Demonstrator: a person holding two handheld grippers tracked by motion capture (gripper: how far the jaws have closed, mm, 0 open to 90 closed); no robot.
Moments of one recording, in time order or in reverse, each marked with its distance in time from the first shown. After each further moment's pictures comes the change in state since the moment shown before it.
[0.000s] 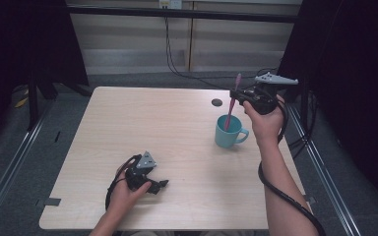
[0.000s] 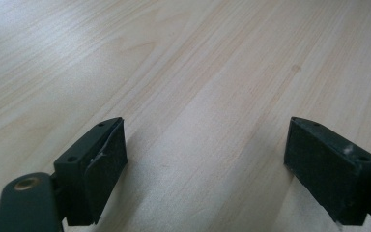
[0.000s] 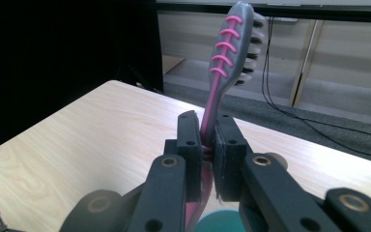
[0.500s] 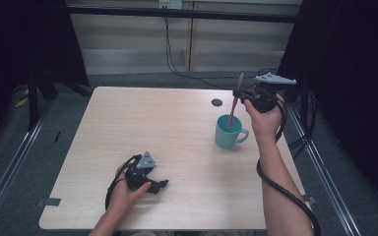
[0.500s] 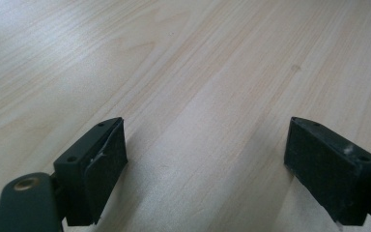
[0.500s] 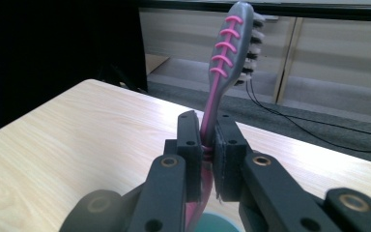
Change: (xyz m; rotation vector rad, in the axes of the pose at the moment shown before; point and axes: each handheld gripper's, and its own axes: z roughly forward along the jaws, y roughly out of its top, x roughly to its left) left arm 0.000 0.000 0.000 -0.004 0.002 -0.001; right arm -0.018 -0.008 0.014 0.001 -0.062 0.001
